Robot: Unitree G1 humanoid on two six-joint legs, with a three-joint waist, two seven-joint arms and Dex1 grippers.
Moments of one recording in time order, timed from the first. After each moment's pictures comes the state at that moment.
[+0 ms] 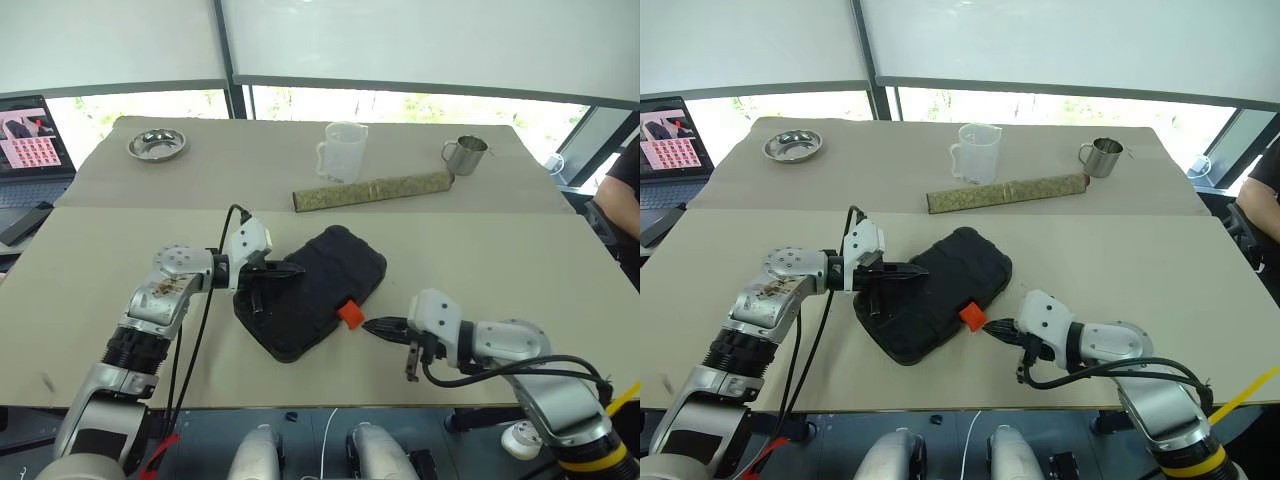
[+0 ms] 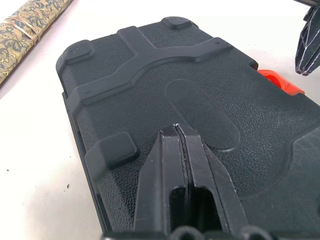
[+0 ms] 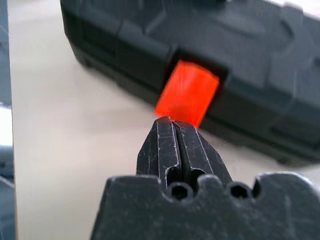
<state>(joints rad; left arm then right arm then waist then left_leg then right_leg) -0.58 0.58 -0.18 0.17 -0.26 0.28 -1.16 -0.13 -0.66 0.20 -0.47 0.20 0.39 0.88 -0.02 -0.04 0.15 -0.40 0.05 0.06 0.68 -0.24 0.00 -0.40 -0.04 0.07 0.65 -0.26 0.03</state>
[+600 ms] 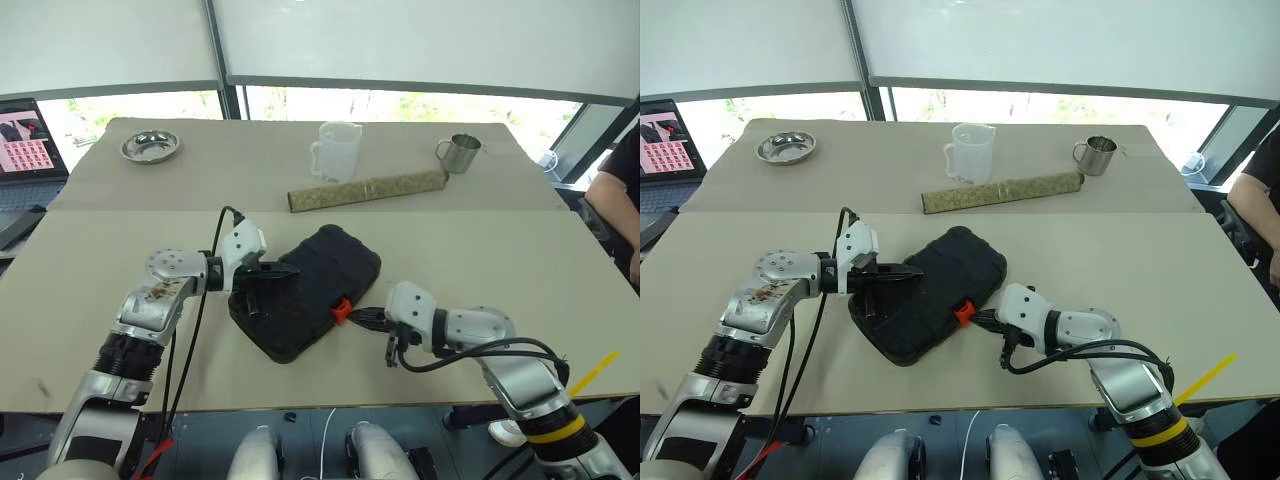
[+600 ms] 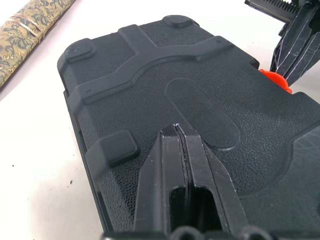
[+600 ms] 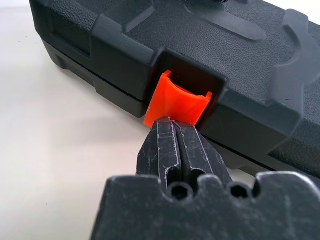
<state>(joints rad) -0.54 0.60 -0.16 0.12 -0.26 0.31 -1.14 -0.22 -0.59 0.27 -0.29 0.12 0.26 0.88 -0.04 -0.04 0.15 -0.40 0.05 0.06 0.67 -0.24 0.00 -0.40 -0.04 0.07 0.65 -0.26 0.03</state>
